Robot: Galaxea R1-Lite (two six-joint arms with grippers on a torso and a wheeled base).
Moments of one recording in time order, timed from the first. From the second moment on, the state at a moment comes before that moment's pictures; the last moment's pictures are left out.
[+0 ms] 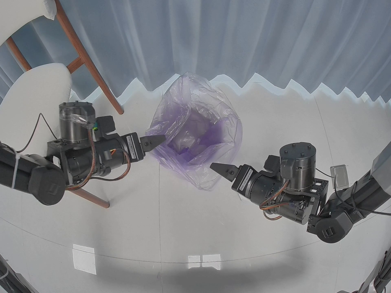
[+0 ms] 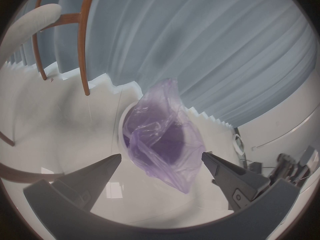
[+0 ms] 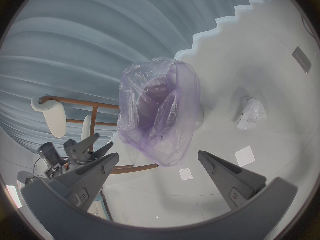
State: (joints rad) left arm -0.37 1.75 -0.89 -0.59 -0.17 -0.40; right arm 0.71 1.91 -0.76 -0.84 -0.05 0.88
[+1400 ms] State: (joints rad) left arm -0.20 2.00 -1.02 -0.62 -0.01 -0.60; right arm 0.71 1.88 -0.73 -0.84 -0.05 0.88
